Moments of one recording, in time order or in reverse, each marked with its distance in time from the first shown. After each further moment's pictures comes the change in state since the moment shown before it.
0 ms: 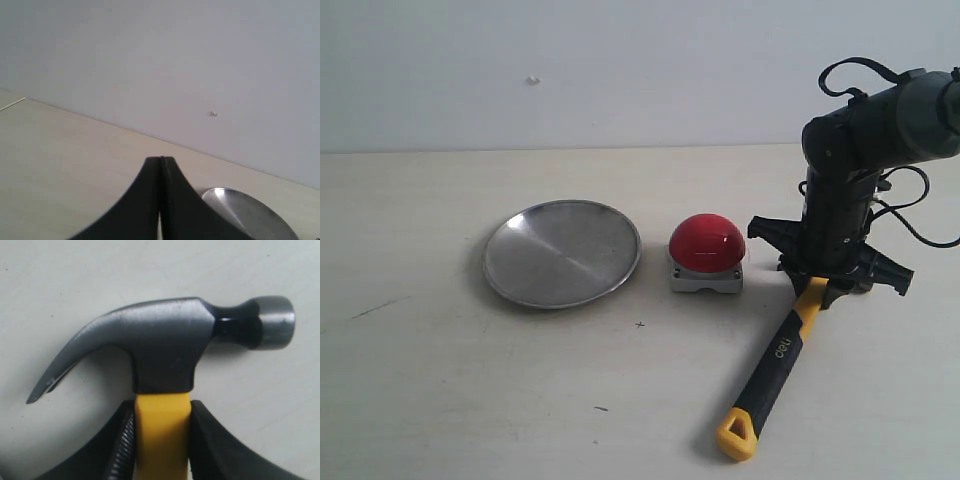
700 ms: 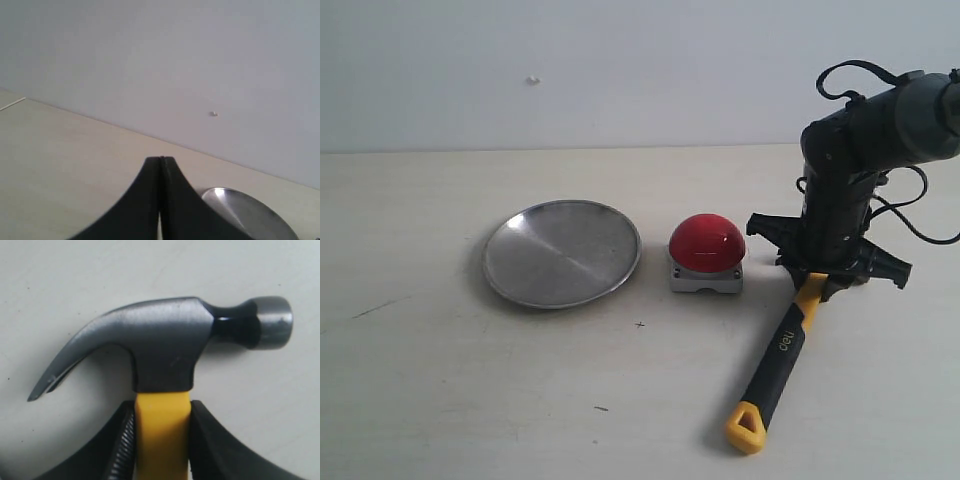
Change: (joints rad) left arm 0.000 0.000 0.000 0.000 0.000 0.000; right arm 0.000 0.004 0.000 -0.043 -0.047 -0.004
